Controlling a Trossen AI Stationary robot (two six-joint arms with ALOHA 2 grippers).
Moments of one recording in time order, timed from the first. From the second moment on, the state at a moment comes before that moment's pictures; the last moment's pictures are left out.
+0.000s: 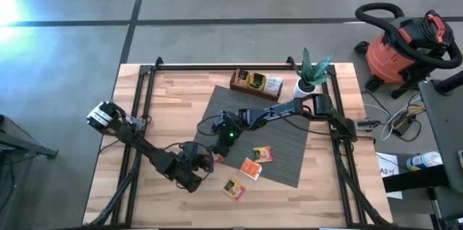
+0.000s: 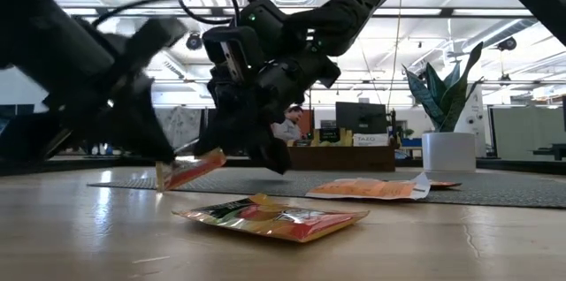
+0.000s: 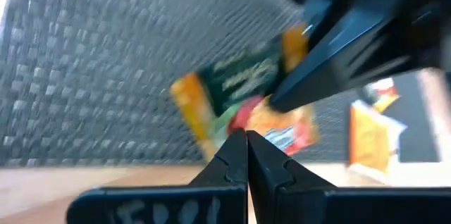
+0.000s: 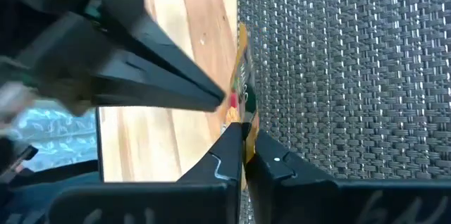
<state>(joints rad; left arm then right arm) -0.60 1.69 0.79 -0.20 -0.75 -1.90 -0.03 2.23 1.48 -0.05 -0.55 0.70</state>
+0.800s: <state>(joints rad) -0.62 1.30 0.78 -0.43 -1.10 -1.72 -0.07 1.87 1.42 -0.16 -0.09 0.51</state>
